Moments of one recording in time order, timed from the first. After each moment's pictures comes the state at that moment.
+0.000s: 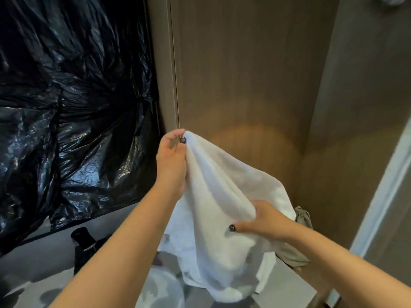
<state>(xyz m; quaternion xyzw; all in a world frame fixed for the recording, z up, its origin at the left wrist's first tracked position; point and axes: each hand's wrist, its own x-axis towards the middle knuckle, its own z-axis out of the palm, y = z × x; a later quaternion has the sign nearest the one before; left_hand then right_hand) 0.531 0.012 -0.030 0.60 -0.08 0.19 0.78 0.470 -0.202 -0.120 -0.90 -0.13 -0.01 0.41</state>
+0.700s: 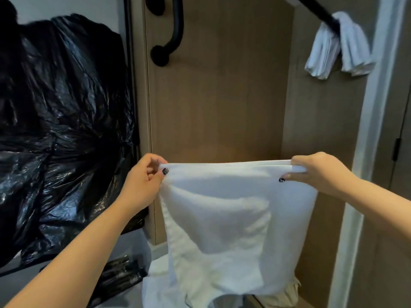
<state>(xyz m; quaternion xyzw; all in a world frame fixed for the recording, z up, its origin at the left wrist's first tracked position) 0.496 0.011 0.019 0.75 -0.24 0.28 0.55 0.395 -0.381 0.071 -0.94 -0.07 -0.32 0.02</state>
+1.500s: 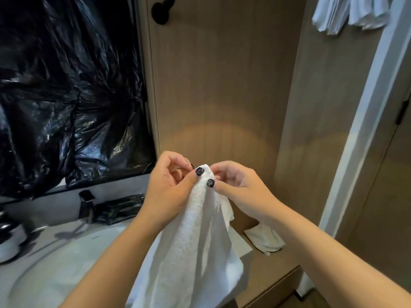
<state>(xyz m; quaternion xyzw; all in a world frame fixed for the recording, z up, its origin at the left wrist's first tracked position) 0.261 -0.085 -0.039 0.64 -0.26 0.23 0.69 0.262 -0.266 -0.038 -0.75 -0.27 -0.10 0.60</state>
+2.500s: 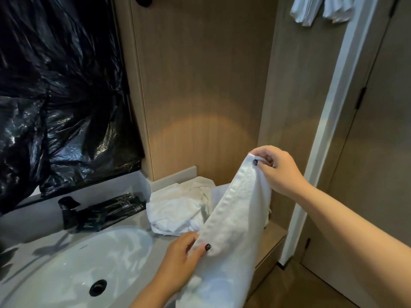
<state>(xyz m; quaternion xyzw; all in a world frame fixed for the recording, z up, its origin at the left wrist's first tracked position) 0.277 -0.026 -0.209 0.82 -0.26 0.04 0.52 0.282 -0.296 -0.046 -0.87 -0.05 -0.30 0.39</state>
